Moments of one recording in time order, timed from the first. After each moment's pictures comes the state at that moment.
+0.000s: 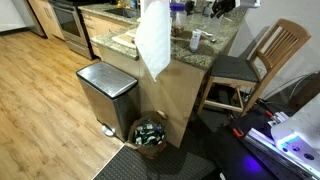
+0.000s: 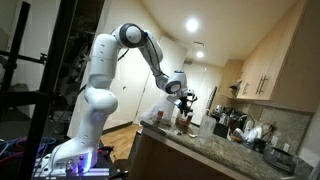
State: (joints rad) arm 0.04 -0.14 -0.13 -2.36 0.08 2.83 -0.10
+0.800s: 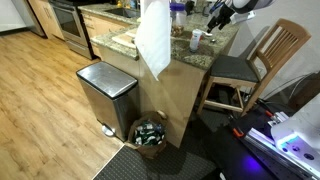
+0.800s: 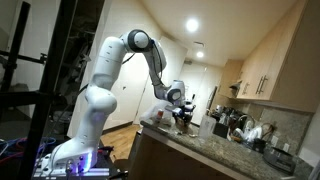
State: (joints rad) arm -0.01 -0.01 -0.10 -2.36 -0.15 2.83 -0.05
